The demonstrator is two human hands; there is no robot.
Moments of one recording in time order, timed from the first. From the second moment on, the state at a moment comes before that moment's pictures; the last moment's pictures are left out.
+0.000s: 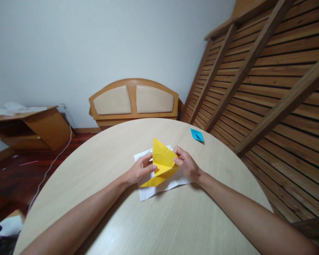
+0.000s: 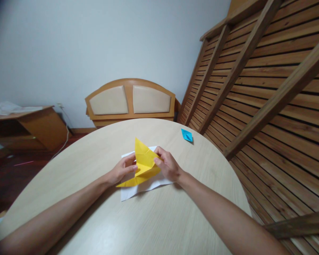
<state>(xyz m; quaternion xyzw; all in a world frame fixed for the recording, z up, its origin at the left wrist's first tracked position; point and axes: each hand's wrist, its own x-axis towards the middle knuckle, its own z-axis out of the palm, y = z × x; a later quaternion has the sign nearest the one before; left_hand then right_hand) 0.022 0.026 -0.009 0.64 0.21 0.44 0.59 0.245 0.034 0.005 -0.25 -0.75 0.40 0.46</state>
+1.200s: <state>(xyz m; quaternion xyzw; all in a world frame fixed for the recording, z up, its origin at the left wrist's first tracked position) 0.029 0.025 -0.002 0.60 0.36 0.55 0.45 0.223 0.025 0.010 -0.27 -0.85 -0.08 0.44</state>
